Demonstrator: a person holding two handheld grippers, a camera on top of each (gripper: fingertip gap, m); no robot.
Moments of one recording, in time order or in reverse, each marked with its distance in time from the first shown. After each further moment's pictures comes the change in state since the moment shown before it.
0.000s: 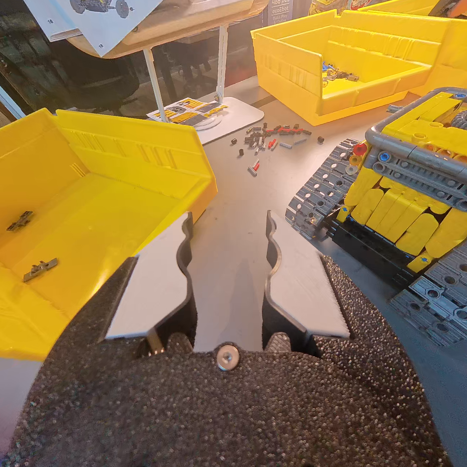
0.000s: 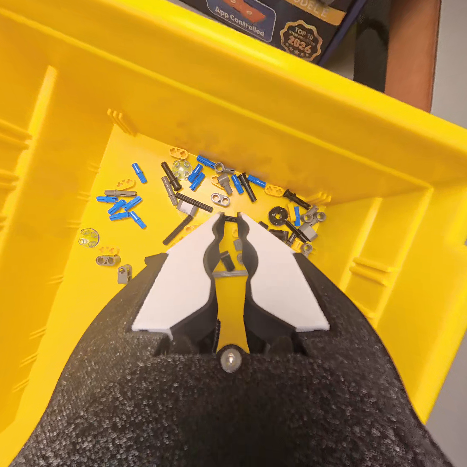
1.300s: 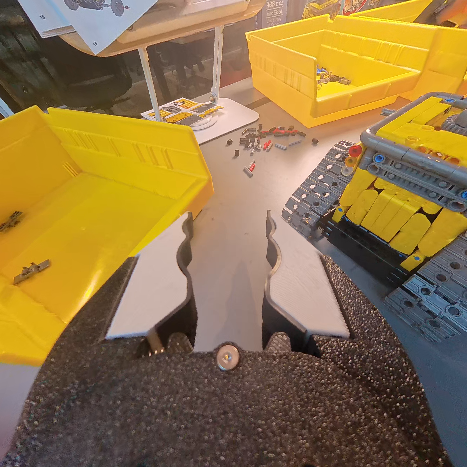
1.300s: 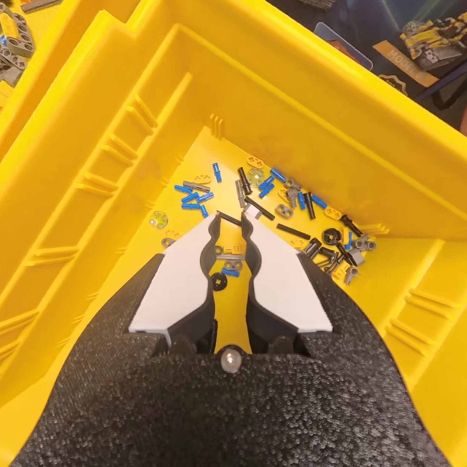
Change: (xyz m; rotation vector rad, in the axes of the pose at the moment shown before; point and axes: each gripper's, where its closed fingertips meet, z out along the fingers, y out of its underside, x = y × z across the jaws) left arm 0.002 -0.001 0.000 0.004 0.026 -0.014; right arm -0.052 -0.006 -0.013 0.049 -0.115 -0.176
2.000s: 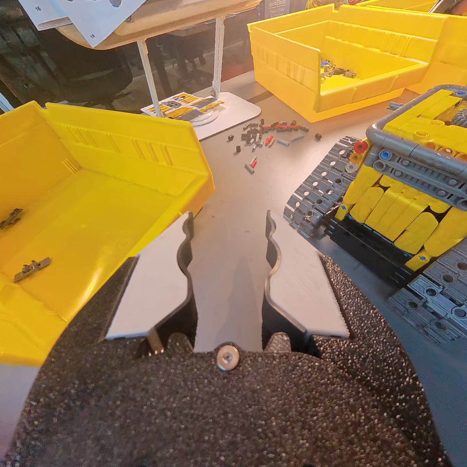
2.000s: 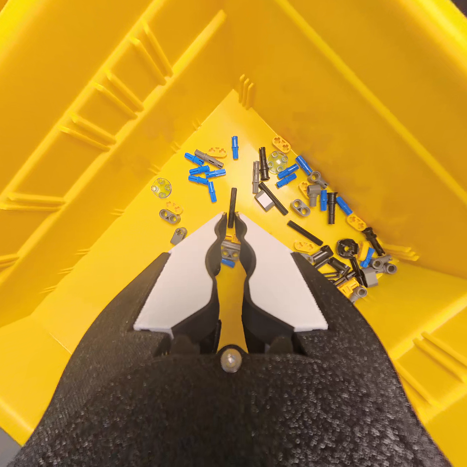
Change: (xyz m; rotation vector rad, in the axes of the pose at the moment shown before) left arm -0.001 0.003 0.002 -0.019 -0.008 0.003; right arm -0.005 0.021 0.007 -0.094 -0.185 -0.153
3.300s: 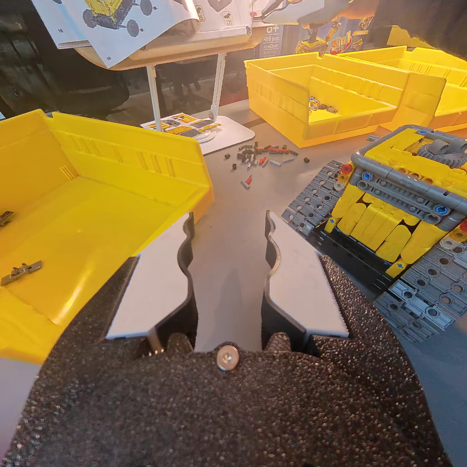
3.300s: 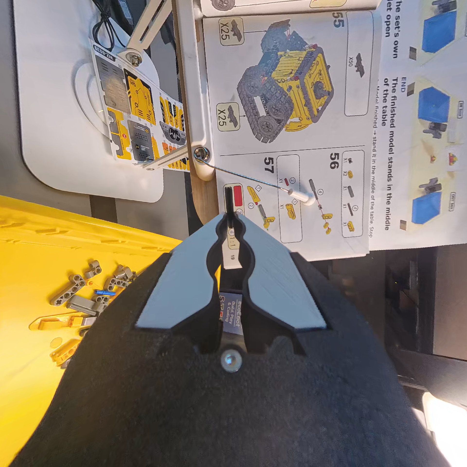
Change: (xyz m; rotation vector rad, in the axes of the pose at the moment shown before) left arm -0.003 -0.012 -0.011 0.088 0.040 -0.069; right arm -0.238 -0.275 -0.040 0.662 0.490 -1.343
